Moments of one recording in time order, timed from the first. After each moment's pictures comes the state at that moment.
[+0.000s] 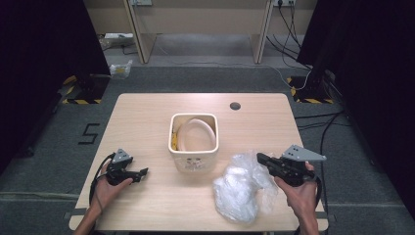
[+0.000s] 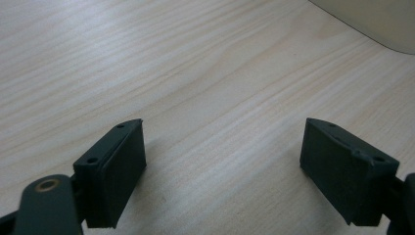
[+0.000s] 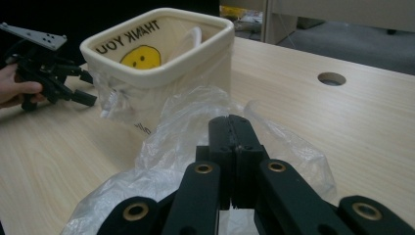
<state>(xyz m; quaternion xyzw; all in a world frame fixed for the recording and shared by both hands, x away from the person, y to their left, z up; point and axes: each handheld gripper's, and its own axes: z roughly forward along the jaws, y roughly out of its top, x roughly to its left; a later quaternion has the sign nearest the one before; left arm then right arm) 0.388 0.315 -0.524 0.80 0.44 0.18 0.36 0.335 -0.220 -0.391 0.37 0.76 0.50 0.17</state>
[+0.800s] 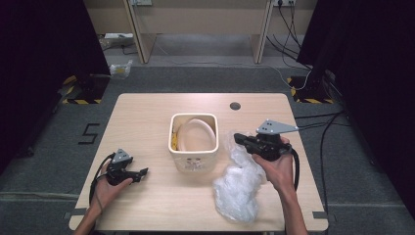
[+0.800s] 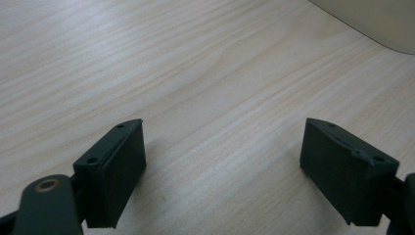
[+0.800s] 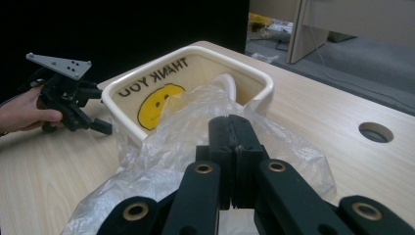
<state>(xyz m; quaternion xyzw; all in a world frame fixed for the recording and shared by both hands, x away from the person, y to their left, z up) 0.388 0.315 -0.524 0.80 0.44 0.19 0.36 0.385 -0.162 -0.356 0.31 0.78 0.51 0.16</state>
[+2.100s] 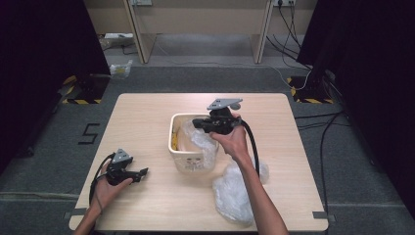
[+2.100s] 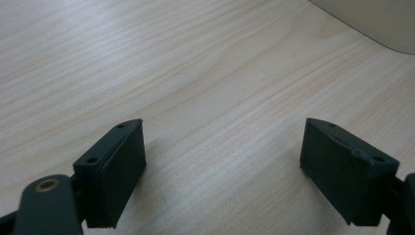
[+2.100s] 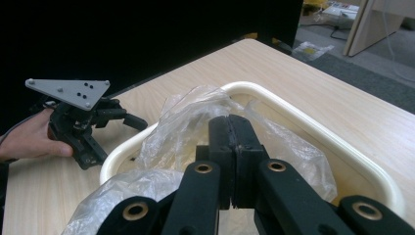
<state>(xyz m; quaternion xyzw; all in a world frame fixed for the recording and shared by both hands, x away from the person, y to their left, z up) 0.388 0.315 -0.524 0.80 0.44 0.18 0.36 0.463 -0.051 -0.357 0.27 0.82 0.50 0.08</state>
